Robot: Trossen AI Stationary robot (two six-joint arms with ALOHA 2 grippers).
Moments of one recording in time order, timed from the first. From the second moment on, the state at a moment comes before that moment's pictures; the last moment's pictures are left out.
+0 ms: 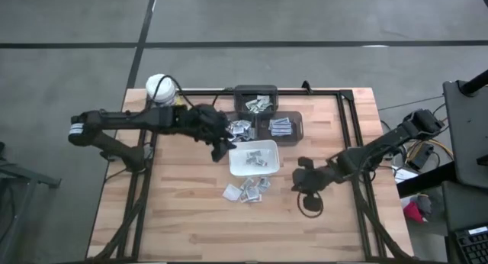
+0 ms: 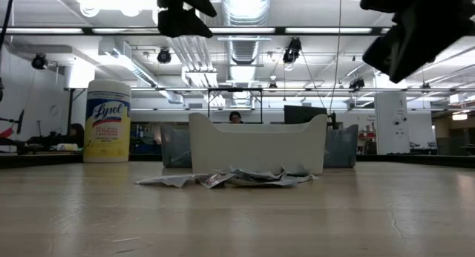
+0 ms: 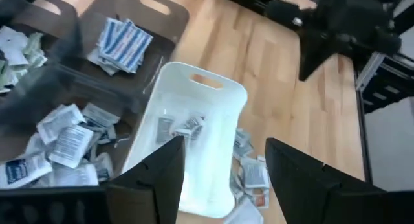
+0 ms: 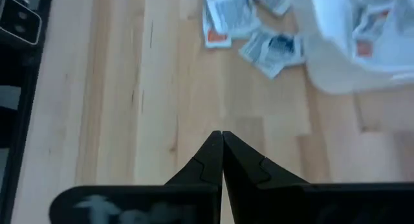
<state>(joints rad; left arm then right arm) 0.10 1.31 1.24 -0.58 0.07 -0.34 0.45 1.26 0.77 -0.45 0.10 0.51</state>
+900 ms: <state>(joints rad) -0.27 1.32 1.06 -0.47 -0.11 -0.82 0.33 0.57 0.26 0.08 0.08 0.47</state>
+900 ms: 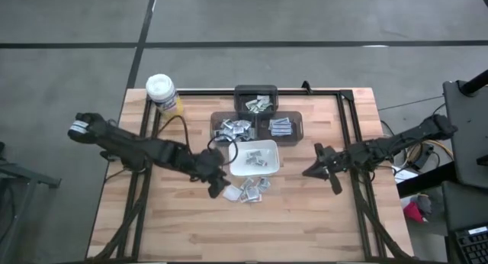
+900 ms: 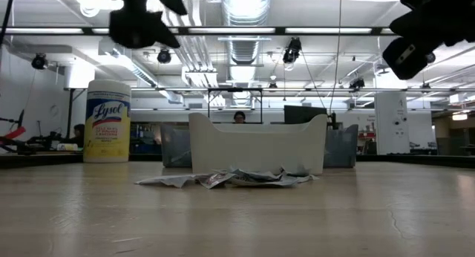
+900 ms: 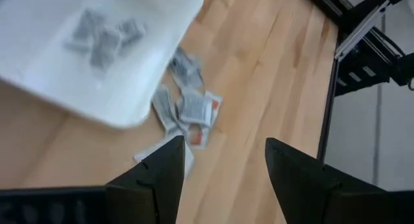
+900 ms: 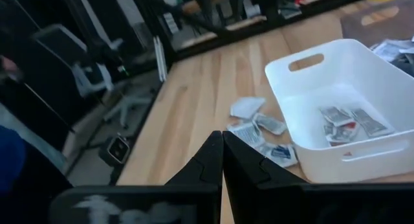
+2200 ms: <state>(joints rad) -0.35 1.60 0.88 -0.26 -0.13 -1.12 0.33 0.48 0.06 0.39 0.08 0.63</state>
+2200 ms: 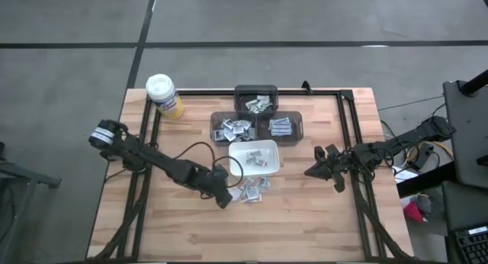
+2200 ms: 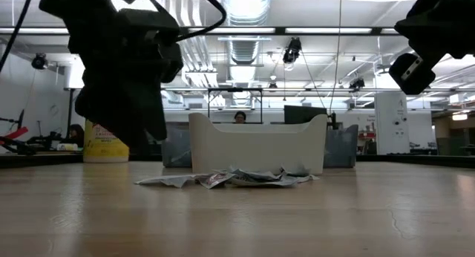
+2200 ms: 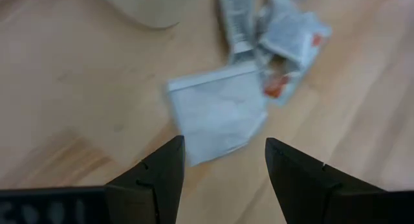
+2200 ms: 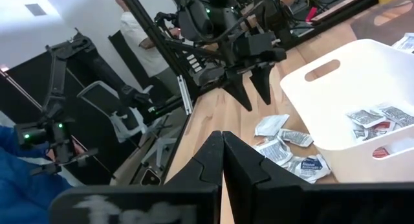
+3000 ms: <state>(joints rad) -0.35 1.86 1.16 -0.66 -0.16 -1.09 0.33 0.48 0.06 0.38 0.08 0.63</state>
